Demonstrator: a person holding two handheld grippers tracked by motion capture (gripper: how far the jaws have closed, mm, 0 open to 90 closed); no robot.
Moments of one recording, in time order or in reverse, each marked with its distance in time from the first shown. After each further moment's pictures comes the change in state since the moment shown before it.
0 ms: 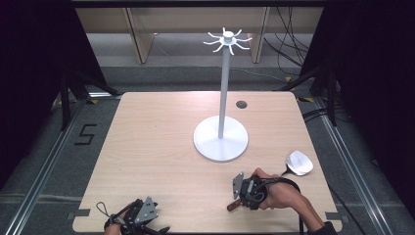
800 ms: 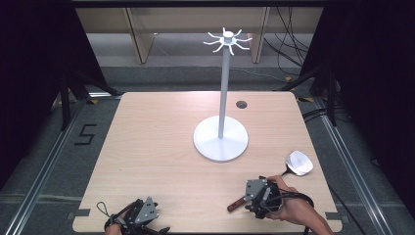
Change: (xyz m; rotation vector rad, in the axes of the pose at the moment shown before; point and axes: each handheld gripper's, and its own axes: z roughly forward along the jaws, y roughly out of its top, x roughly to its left) left arm -0.001 0.000 0.000 -0.002 0.001 0.002; right arm 0.029 -0.030 -0.015 -0.196 -0.212 0.169
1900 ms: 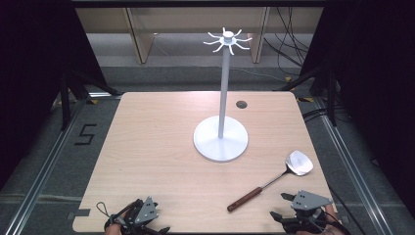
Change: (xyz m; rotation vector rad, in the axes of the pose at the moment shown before) left arm 0.000 0.000 0.000 0.001 -0.001 -0.002; right arm 0.040 -0.100 -0.045 -0.309 -0.128 0.520
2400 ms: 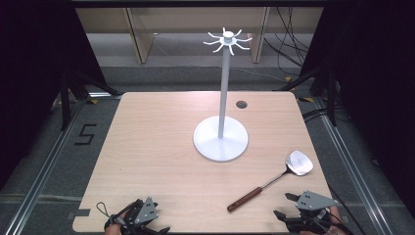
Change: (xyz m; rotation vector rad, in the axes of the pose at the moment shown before) left arm -0.001 0.000 0.000 -0.003 0.003 -0.001; right arm -0.004 -0.008 -0.005 -0.014 -0.023 0.037
